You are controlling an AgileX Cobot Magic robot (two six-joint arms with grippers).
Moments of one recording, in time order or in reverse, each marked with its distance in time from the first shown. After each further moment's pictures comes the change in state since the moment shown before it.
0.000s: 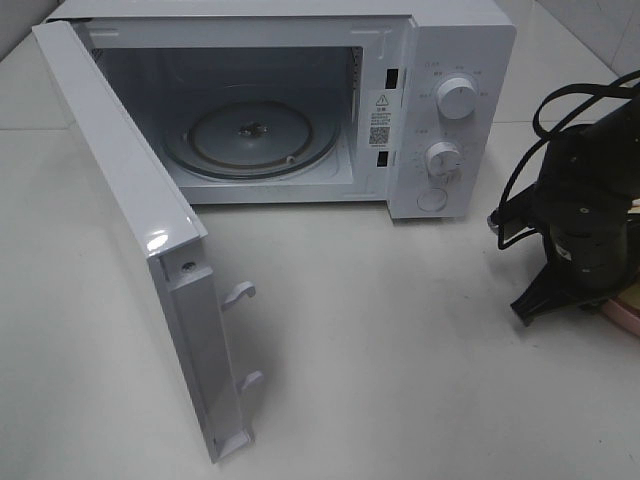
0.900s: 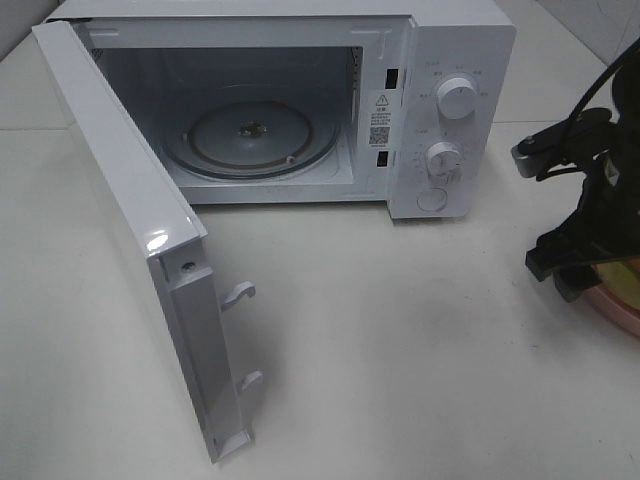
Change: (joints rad) left arm 0.000 0.000 0.000 0.000 0.000 0.000; right arm 0.000 -0.351 0.001 0.436 0.103 -0.411
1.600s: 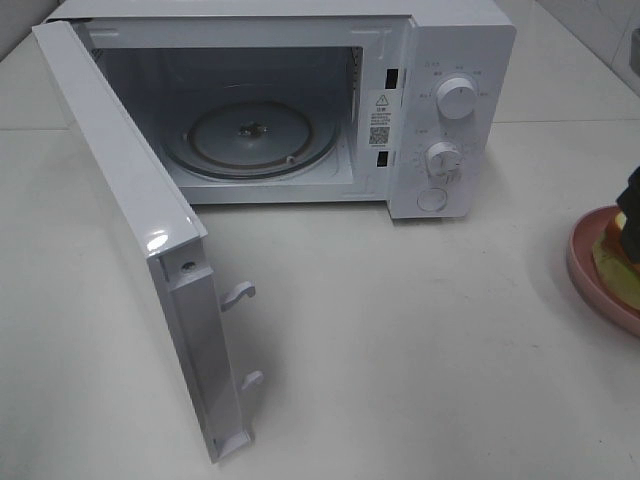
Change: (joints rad) left arm 0.000 0.000 0.000 0.000 0.000 0.000; right arm 0.000 -0.477 0.000 0.237 0.239 -0.132
